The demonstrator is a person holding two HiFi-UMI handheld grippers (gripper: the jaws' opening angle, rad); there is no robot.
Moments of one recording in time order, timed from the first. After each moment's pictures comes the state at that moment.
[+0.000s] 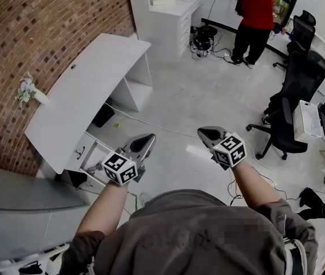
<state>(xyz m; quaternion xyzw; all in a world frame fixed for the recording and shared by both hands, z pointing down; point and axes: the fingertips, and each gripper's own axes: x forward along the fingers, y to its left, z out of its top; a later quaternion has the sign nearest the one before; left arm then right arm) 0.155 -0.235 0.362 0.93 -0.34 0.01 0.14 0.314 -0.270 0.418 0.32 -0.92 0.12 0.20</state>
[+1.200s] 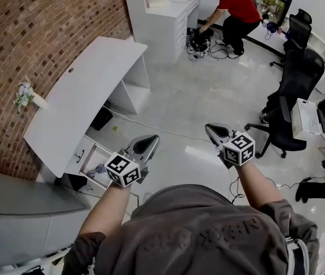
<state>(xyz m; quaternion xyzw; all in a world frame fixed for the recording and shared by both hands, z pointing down) 0.171 -0.231 0.353 0.94 -0.32 0.00 0.13 0.348 -0.278 0.393 0.36 -0.91 0.13 0.13</state>
